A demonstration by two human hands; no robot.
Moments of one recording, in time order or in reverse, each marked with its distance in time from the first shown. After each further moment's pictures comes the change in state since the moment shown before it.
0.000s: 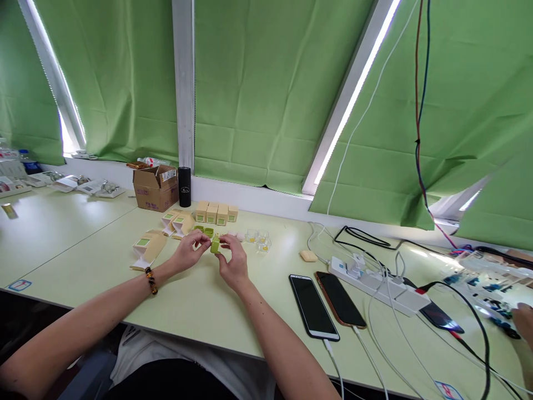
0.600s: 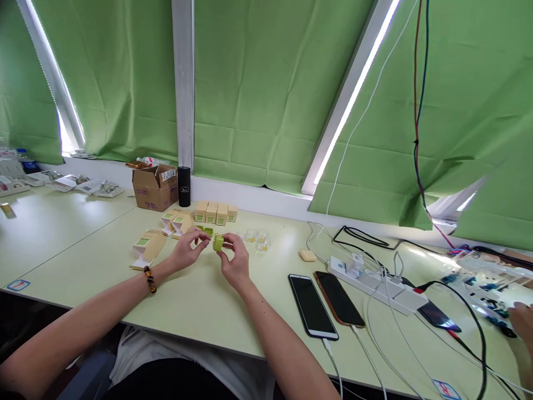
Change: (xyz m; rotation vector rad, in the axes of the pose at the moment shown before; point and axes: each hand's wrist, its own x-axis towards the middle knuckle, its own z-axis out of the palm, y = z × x) left_hand 0.001 0.005 -0.006 0.042 0.033 0.051; right_hand 0.002 0.000 -0.002 0.087 0.047 0.079
